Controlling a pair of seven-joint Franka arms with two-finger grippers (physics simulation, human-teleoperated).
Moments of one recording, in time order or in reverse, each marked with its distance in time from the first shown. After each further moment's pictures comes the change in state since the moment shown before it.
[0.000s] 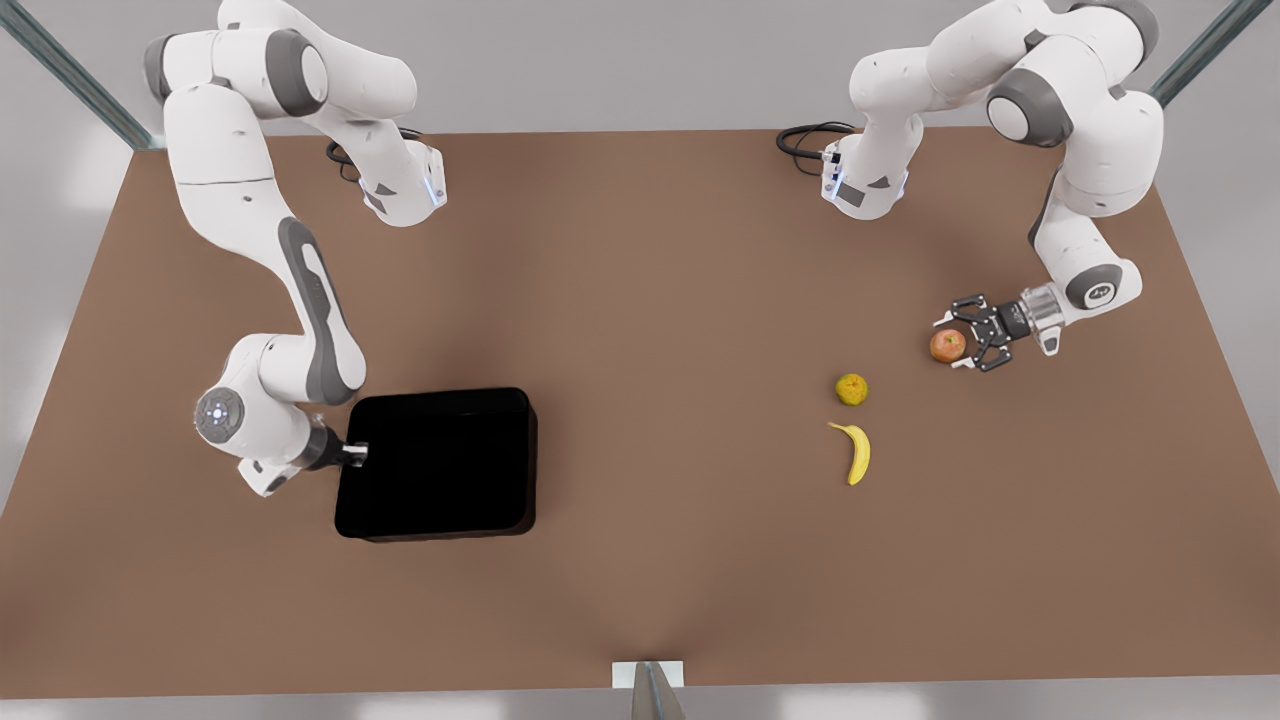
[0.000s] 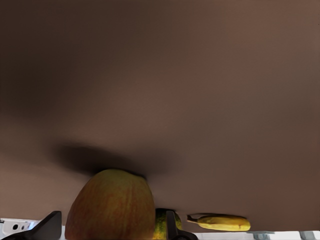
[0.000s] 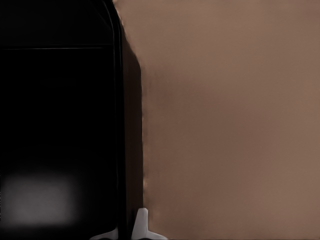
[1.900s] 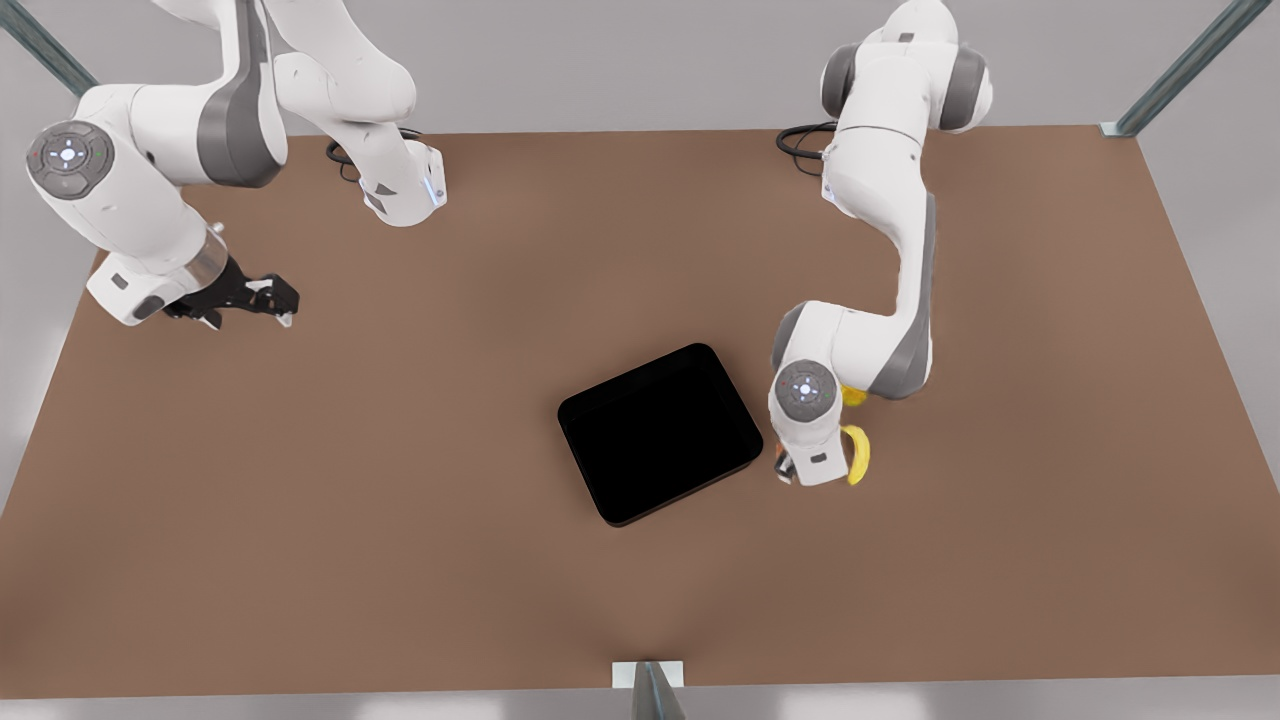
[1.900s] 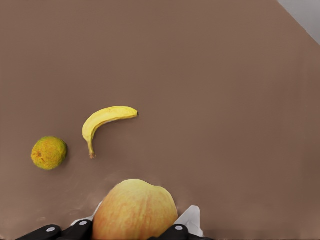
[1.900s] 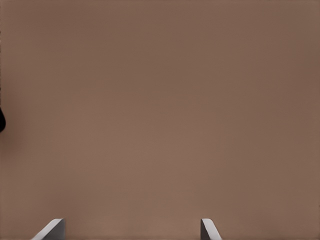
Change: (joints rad) left arm -0.835 0.138 -0.177 1.059 1.010 0.098 -1.206; right arm -0.124 -0.610 0.133 0.024 -0.194 -0.596 0.074
